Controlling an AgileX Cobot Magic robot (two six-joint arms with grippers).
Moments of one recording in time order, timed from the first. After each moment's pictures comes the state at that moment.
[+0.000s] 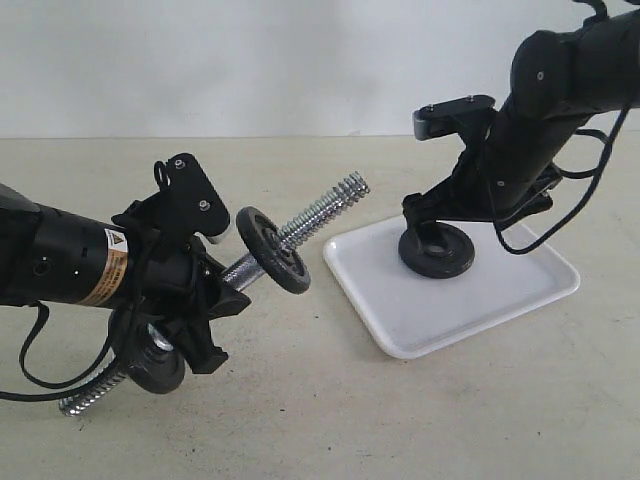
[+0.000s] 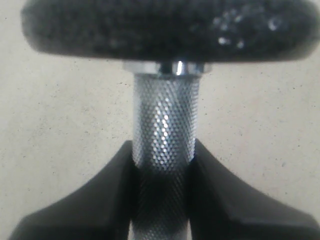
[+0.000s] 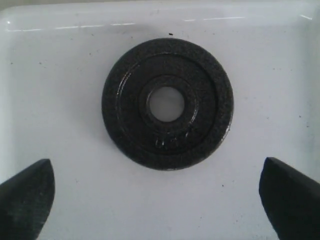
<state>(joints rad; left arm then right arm) -0.50 1.60 -0.71 1.68 -0.19 -1.19 0.31 1.93 -1.30 0.08 0.68 -0.14</state>
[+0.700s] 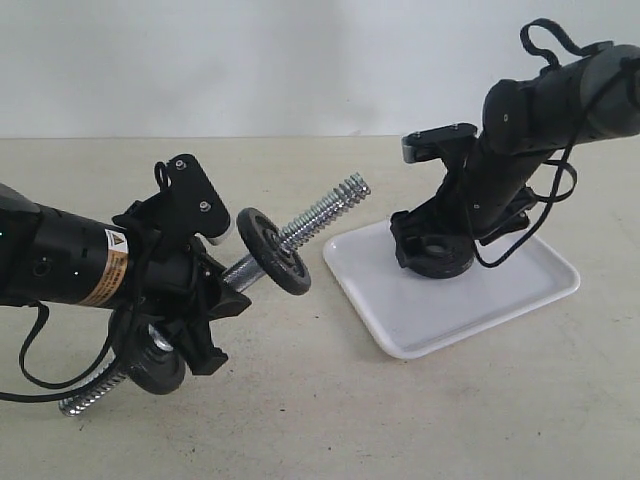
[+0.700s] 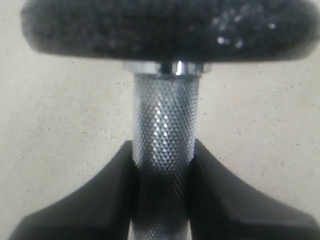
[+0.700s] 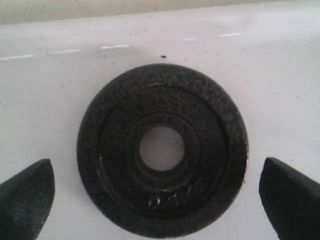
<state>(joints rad) -0.50 1.60 -0.71 1.69 -0.19 -1.19 0.31 2.07 -1.35 0.08 0.58 -0.10</state>
